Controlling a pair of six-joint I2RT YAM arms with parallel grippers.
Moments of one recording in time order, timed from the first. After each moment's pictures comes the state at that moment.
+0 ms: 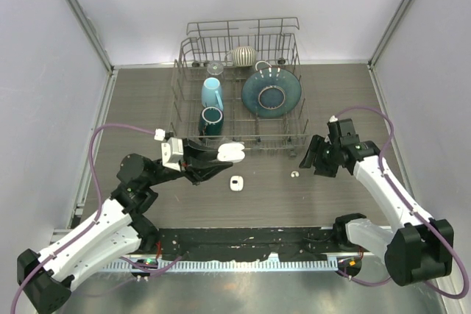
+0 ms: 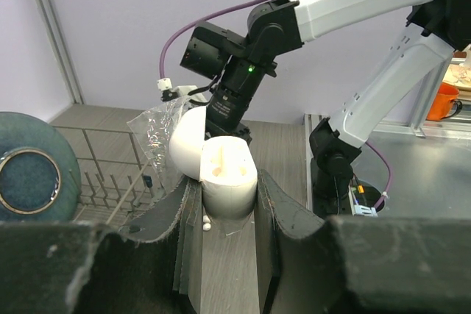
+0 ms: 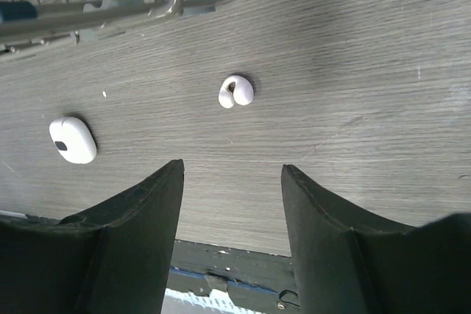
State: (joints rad) left arm -0.72 0.68 0.52 0.52 0.64 -0.21; right arm 0.18 1.04 0.75 -0.77 -0.17 0.53
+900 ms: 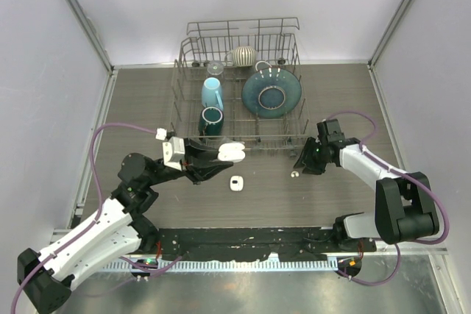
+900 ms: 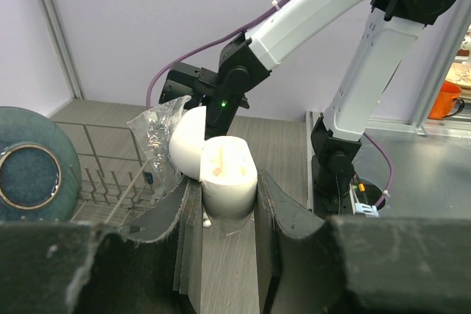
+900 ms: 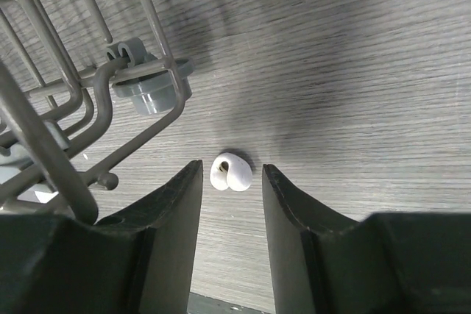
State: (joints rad) left arm -0.72 0.68 0.52 0.51 0.64 -0.20; right arm 0.18 1.34 0.67 -0.46 -0.19 0.62
